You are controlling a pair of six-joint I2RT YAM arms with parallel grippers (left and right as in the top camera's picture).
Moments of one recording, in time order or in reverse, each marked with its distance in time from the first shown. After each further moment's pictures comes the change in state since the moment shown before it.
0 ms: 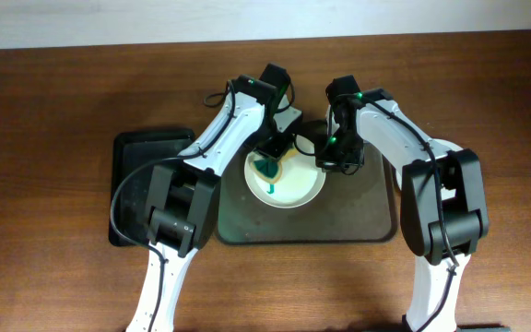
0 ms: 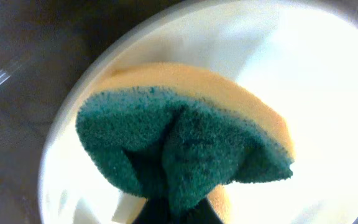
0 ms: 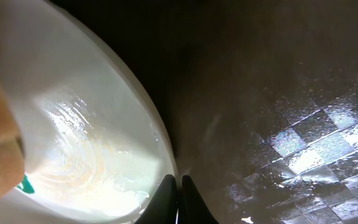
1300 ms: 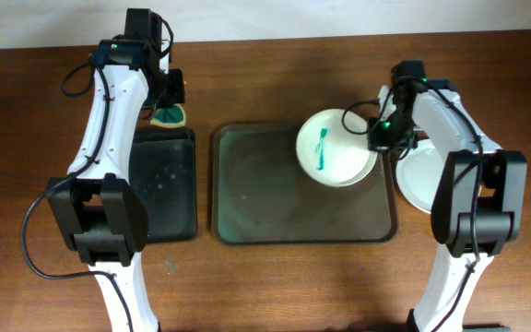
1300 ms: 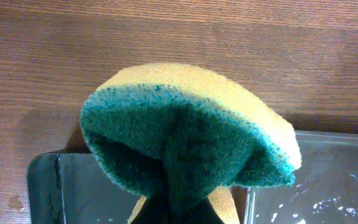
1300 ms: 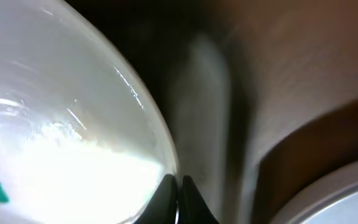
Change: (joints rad) left arm 0.412 -0.238 0.019 0.030 -0.246 -0.297; right arm -0.238 0.000 0.041 -0.022 0.091 -0.232
